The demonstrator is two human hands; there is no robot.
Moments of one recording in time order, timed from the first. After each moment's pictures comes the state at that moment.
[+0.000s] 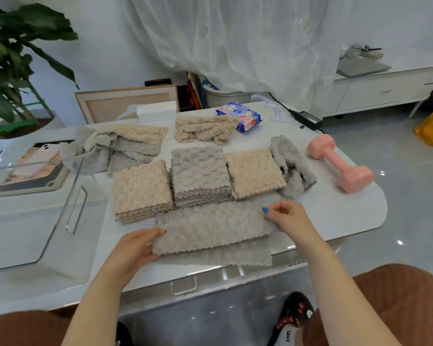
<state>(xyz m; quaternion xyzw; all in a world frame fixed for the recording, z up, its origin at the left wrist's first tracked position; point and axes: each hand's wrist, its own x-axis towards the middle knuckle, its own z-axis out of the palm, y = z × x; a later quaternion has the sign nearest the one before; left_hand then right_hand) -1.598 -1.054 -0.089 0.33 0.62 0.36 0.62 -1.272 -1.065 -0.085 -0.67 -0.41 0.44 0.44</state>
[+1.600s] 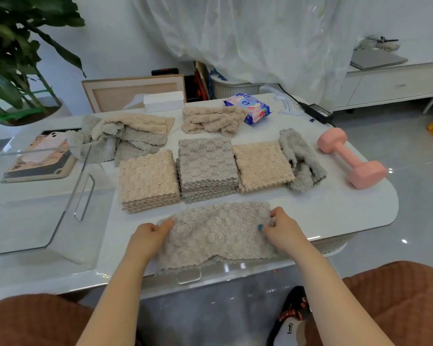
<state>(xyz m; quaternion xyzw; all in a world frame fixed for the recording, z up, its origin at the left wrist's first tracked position) -1.585 -1.049 -0.100 0.47 0.76 0.20 0.39 -1.299 -1.073 -0.107 -0.76 -0.52 0.35 0.16</state>
